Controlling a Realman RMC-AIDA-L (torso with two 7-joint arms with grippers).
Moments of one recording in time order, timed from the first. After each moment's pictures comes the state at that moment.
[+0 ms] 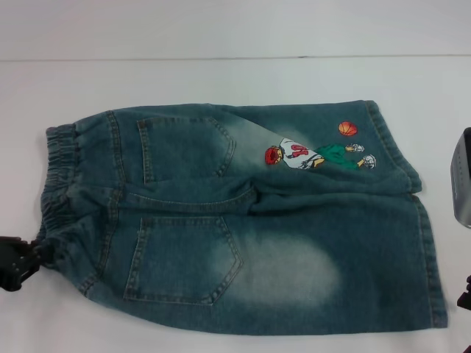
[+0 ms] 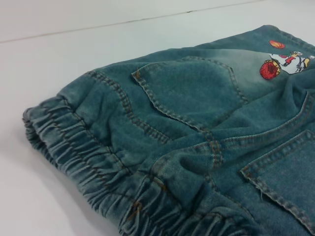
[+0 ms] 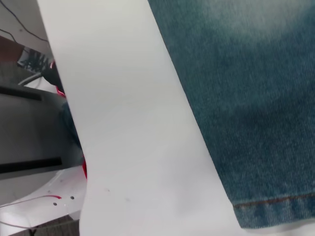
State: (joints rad) left arm -0.23 -2.17 0.58 1.11 2.32 1.51 -1.58; right arm 0.60 2.10 -1.16 -1.19 -2.86 -1.96 1.93
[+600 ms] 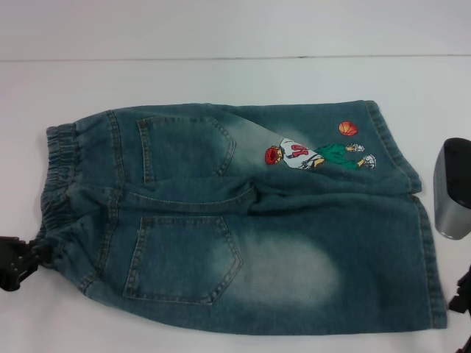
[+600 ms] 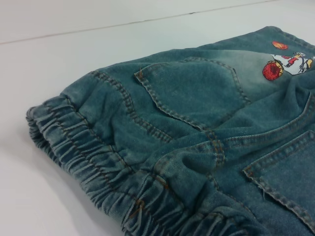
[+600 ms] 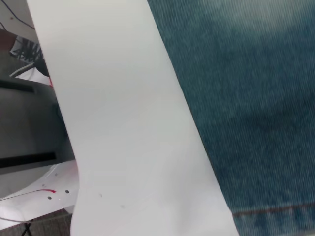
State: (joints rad) left arm -0.23 -2.17 0.58 1.11 2.31 1.50 -1.57; right arm 0.59 2.10 -1.25 -1.15 -2.83 -1.90 1.97
